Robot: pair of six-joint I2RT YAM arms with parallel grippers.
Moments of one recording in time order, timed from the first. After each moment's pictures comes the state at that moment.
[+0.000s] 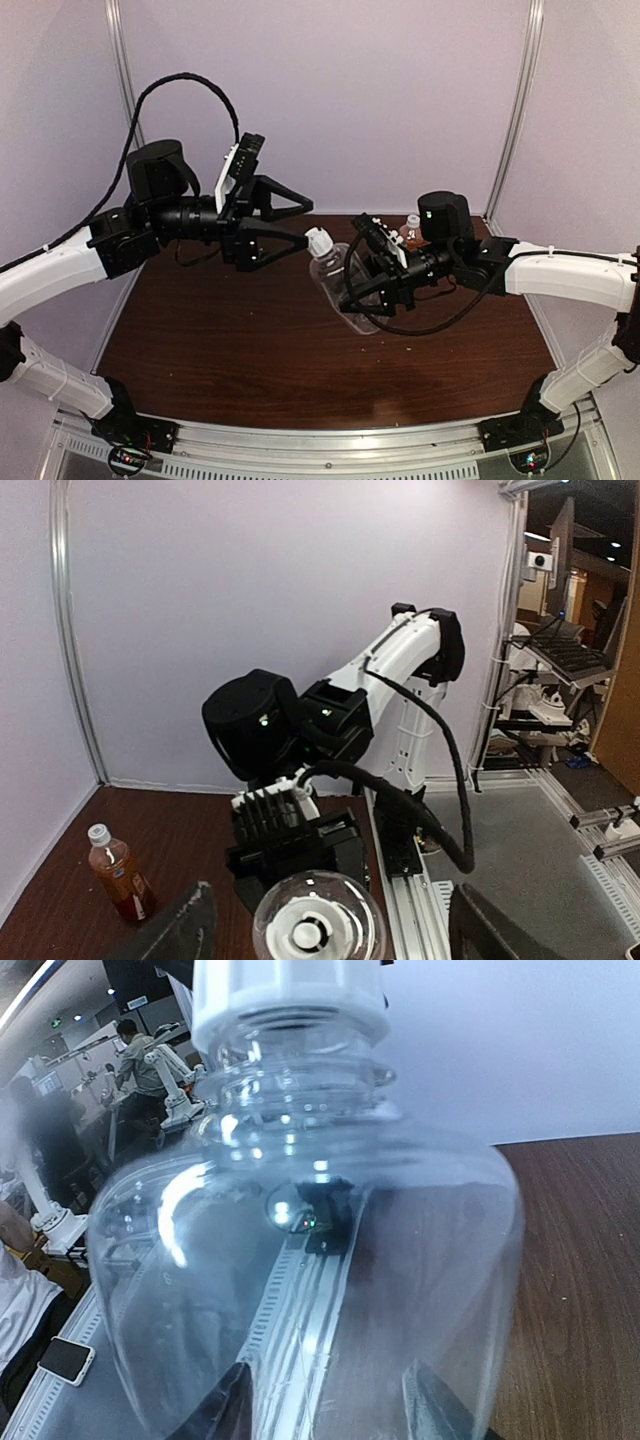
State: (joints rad) left arm -0.88 1.25 1.20 0.02 0.72 -0.01; right arm 0.82 1.40 1.03 0.03 -0.99 -0.02
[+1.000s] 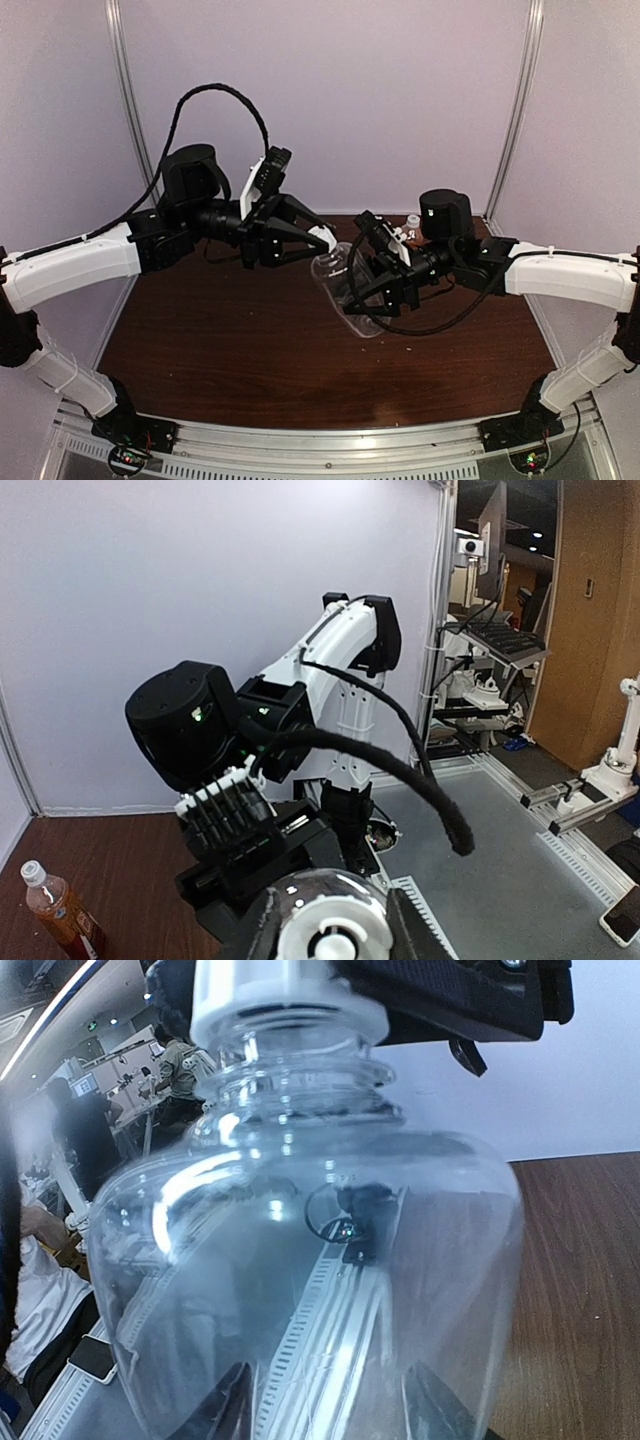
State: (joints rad) left arm -0.88 1.40 1.22 0.17 0.98 -0.03; right arm 0.82 1.40 1.03 0.08 -1.09 0.04
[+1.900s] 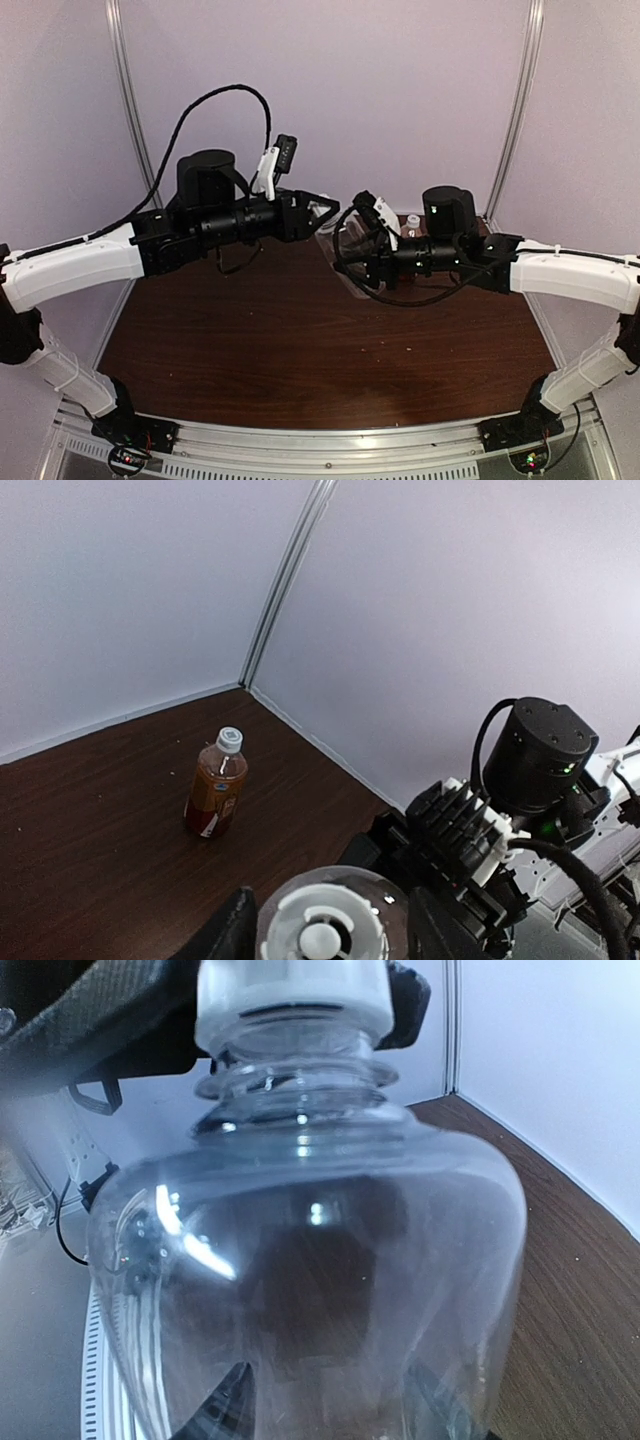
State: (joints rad) left arm -0.96 1.42 1.27 0.03 0.11 -0.41; right arm 0.83 1.38 1.05 0.02 -0.43 0.00
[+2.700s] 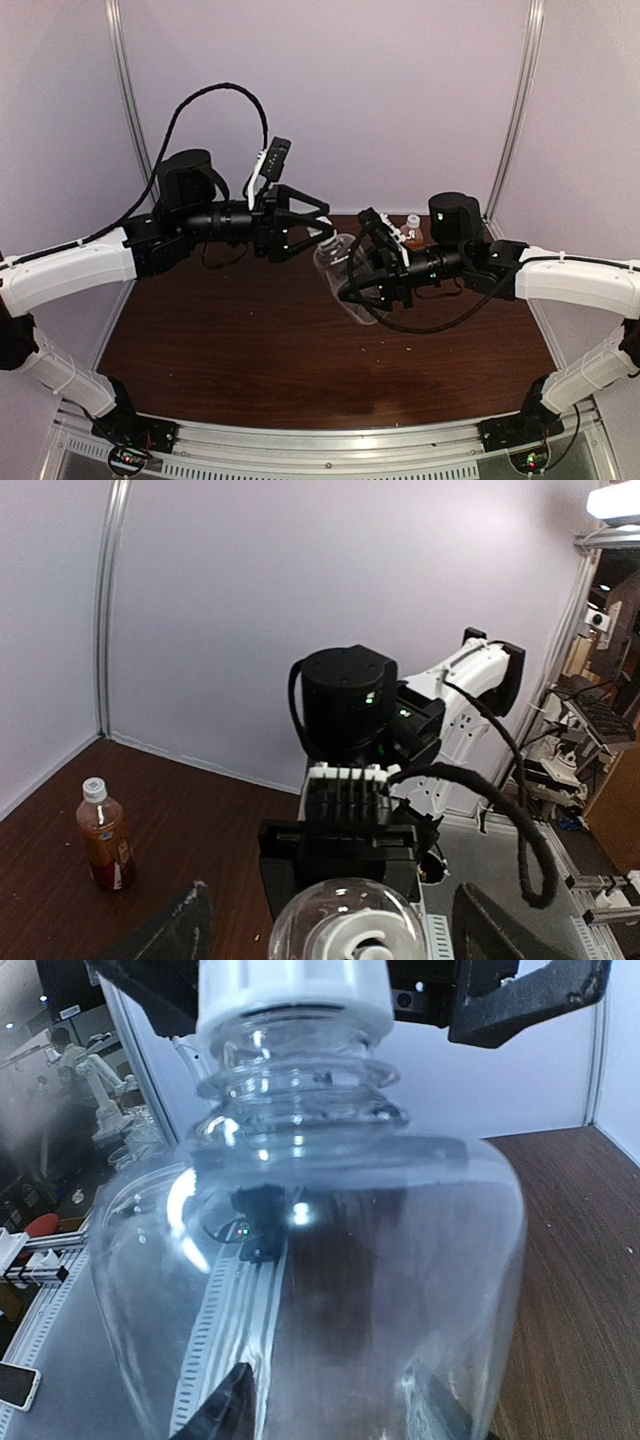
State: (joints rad) left arm -0.88 1.37 1.19 0.16 0.61 -0.24; right arm 0.82 1.34 0.99 0.05 -0.77 -0.02
